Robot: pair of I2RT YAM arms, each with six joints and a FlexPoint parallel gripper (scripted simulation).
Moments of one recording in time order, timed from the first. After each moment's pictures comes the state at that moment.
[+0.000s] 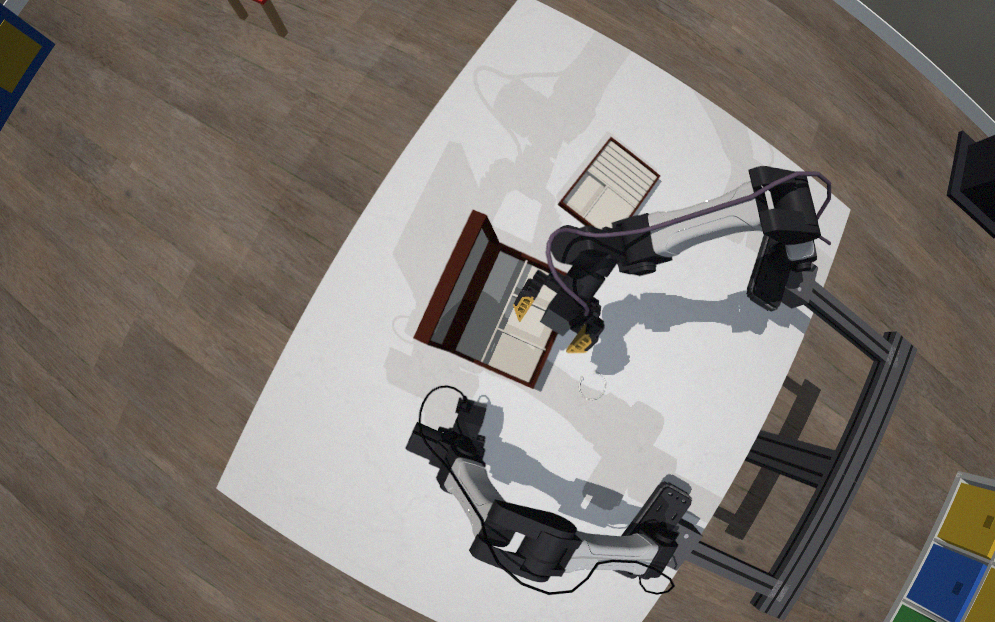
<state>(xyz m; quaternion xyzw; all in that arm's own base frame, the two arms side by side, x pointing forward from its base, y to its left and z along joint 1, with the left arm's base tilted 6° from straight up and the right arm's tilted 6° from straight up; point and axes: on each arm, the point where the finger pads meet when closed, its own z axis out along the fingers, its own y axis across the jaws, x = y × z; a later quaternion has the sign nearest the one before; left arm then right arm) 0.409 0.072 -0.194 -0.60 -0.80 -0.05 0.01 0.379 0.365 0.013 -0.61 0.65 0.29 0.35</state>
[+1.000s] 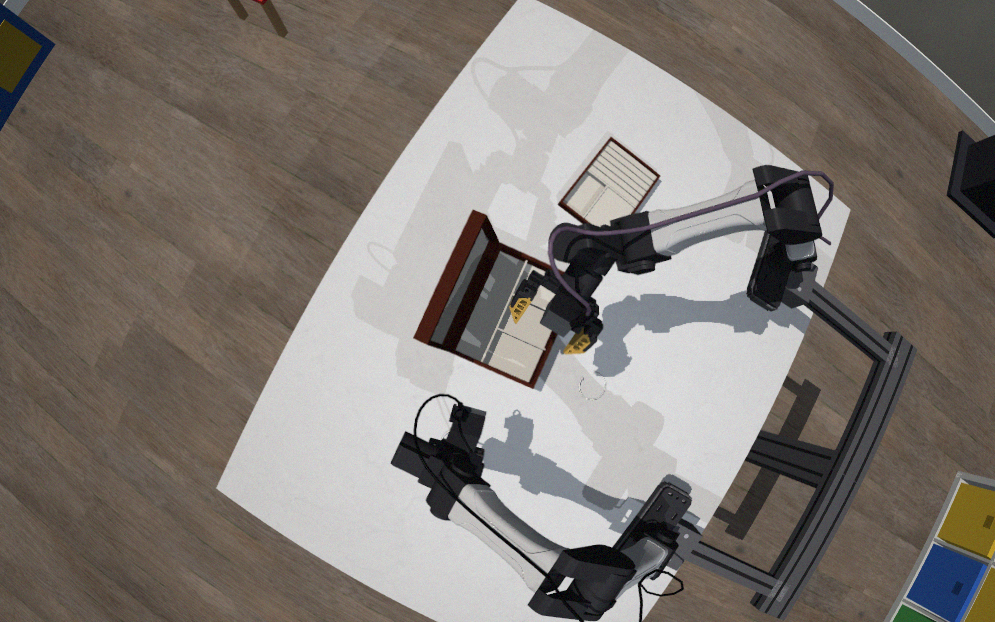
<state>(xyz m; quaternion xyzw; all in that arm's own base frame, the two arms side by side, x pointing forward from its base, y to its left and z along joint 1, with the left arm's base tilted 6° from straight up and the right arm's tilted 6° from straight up) 0.413 0.056 -0.030 -0.60 -0.80 -0.06 0.00 0.384 0.372 0.031 -0.62 0.63 0.29 0.37</state>
